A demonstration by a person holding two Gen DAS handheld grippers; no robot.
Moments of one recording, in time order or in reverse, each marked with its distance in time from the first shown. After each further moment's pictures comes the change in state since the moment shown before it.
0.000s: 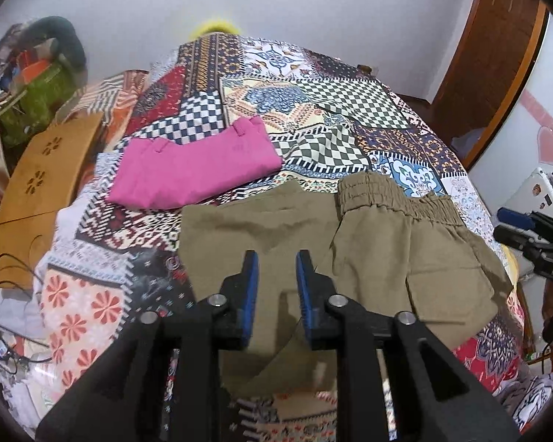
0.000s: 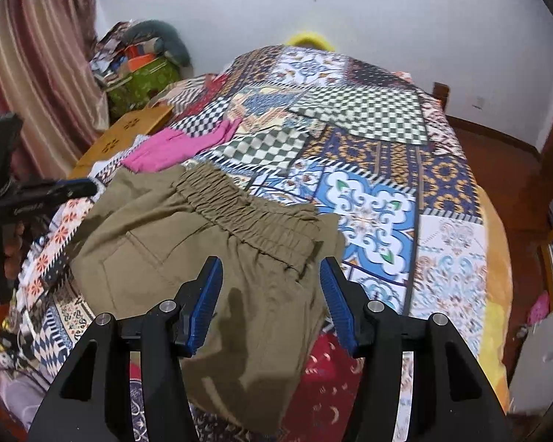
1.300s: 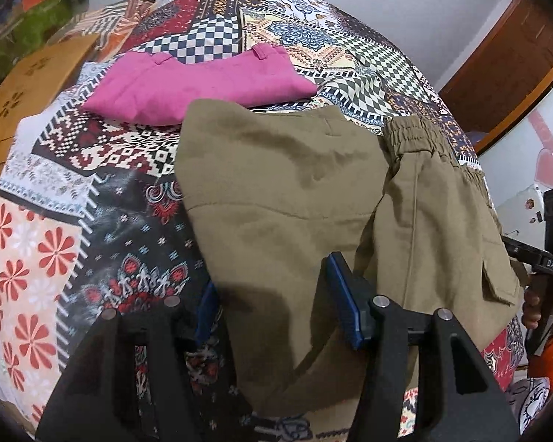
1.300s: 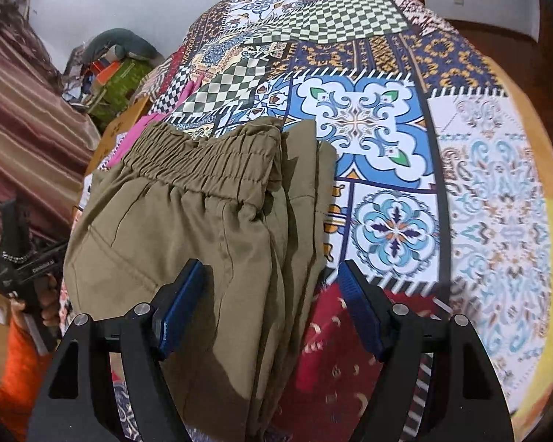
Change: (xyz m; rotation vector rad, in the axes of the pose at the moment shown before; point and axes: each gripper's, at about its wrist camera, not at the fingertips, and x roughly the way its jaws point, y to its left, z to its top) left arm 0.068 0.039 -0.033 -0.148 0.169 -0.109; right arm 0.060 -0.045 -0.036 0.303 0.200 0.184
